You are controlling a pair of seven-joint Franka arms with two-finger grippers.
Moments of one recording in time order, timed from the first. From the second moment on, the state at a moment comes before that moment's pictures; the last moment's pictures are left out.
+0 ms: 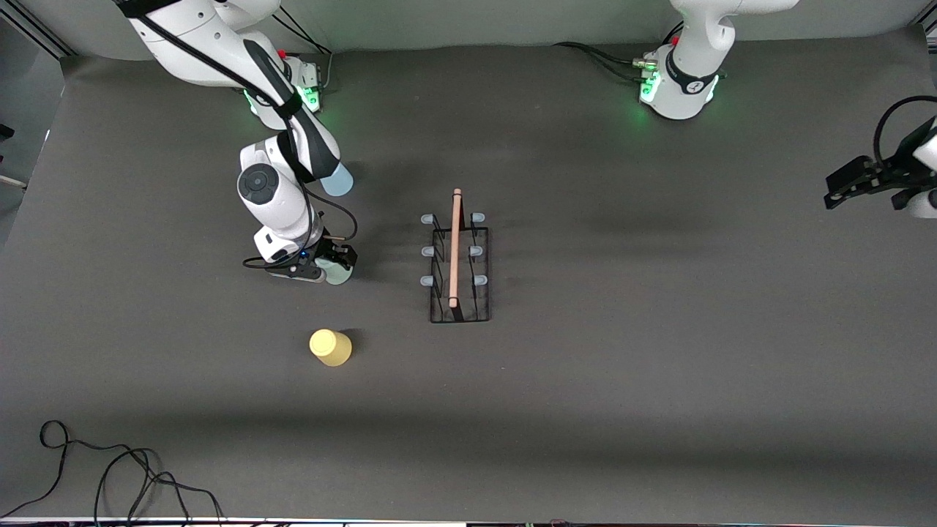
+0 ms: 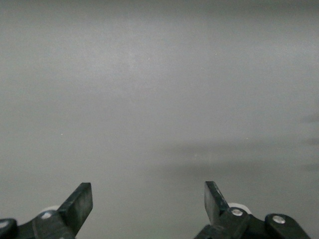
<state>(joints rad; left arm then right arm) -0.05 -0.13 0.12 -1.82 0.02 1.72 0.10 0.38 0.29 -0.01 -2.43 0.03 2.78 0.54</state>
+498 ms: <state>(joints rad) -0.08 -0.04 0.06 -1.74 0.02 1.72 0.10 0.38 0.05 -0.01 -2.38 0.03 2.44 0.59</state>
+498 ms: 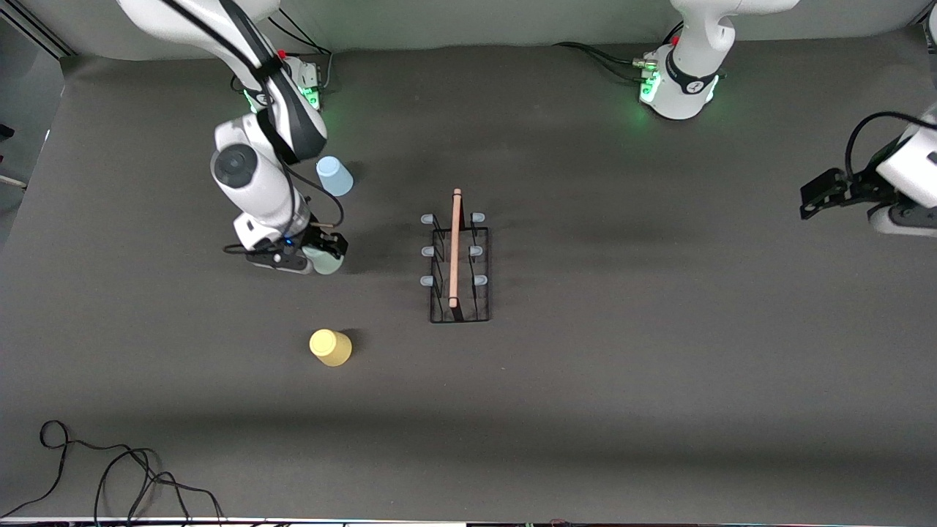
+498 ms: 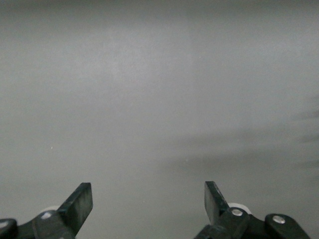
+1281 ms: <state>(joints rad) -0.08 -0.01 0.05 -1.65 0.02 1.58 0.10 0.70 0.11 0.00 -2.08 0.03 2.24 1.17</state>
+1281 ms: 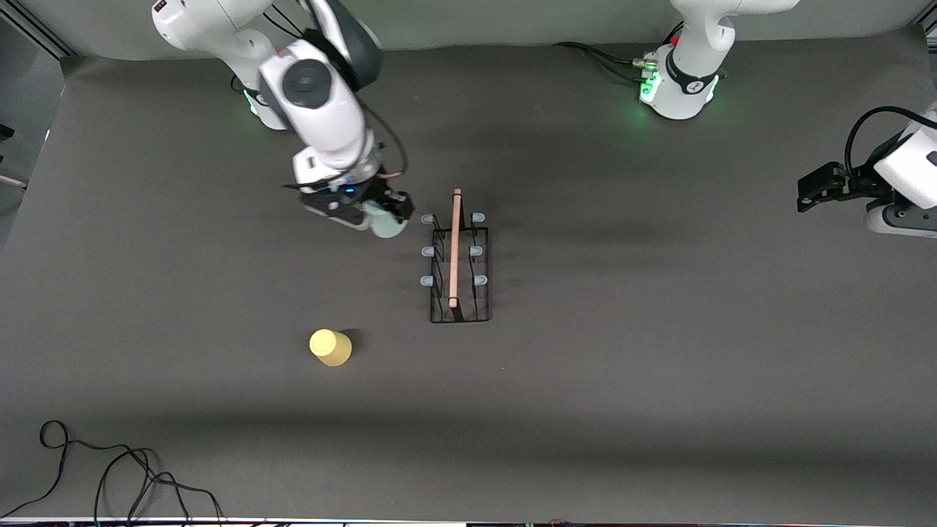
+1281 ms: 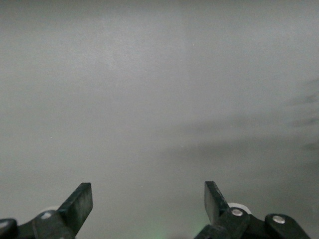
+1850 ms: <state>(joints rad) -0.08 -0.01 0.05 -1.65 0.02 1.58 0.10 0.78 0.27 0.00 -2.03 0.03 2.33 1.26</state>
